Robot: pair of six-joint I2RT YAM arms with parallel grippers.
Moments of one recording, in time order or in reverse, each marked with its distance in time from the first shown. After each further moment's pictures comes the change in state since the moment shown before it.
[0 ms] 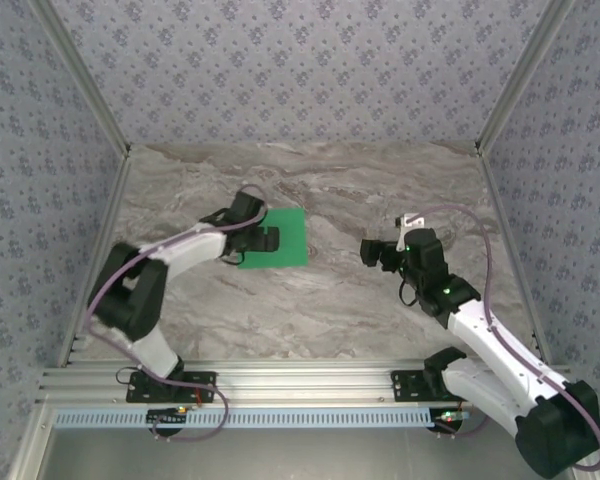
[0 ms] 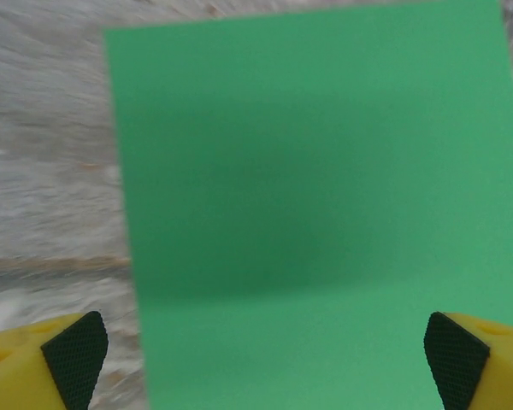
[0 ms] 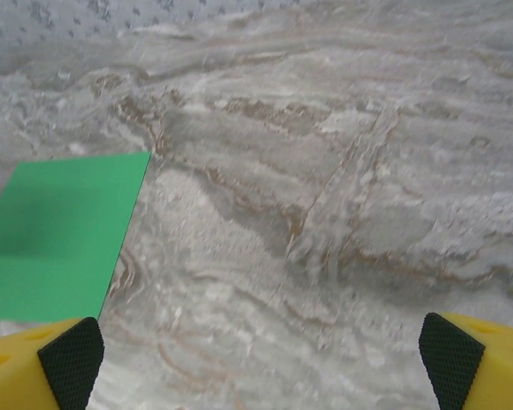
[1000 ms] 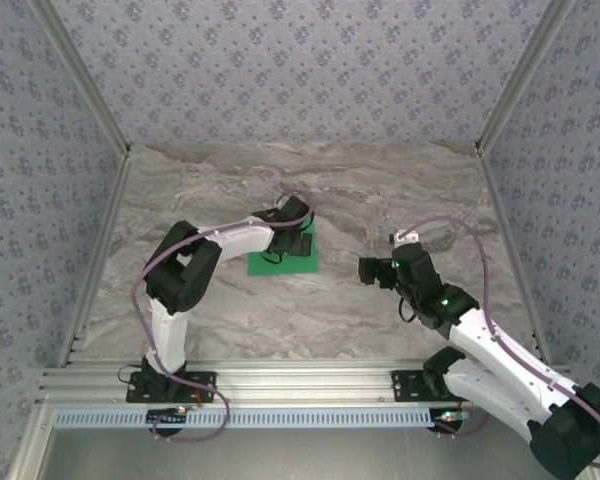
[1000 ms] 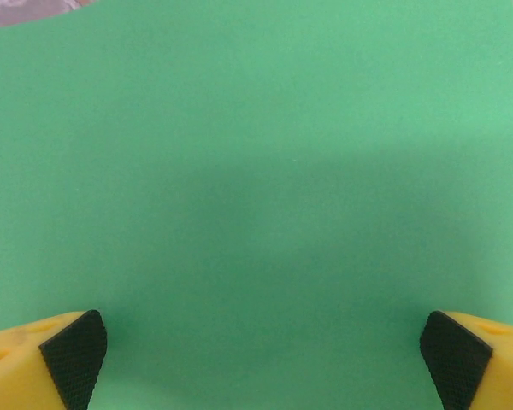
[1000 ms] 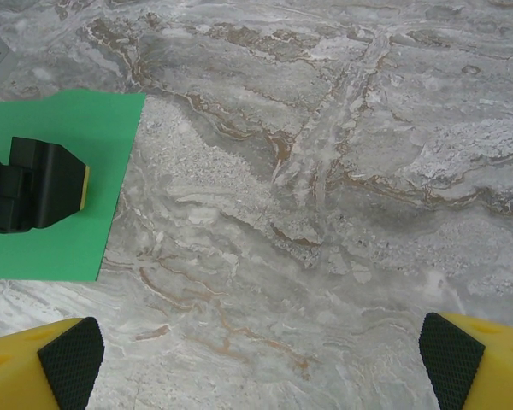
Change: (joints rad) left arm -0.200 0.290 0.249 -0.098 -0.112 -0.143; right arm 0.127 -0.055 -0.029 -0.148 0.124 0.051
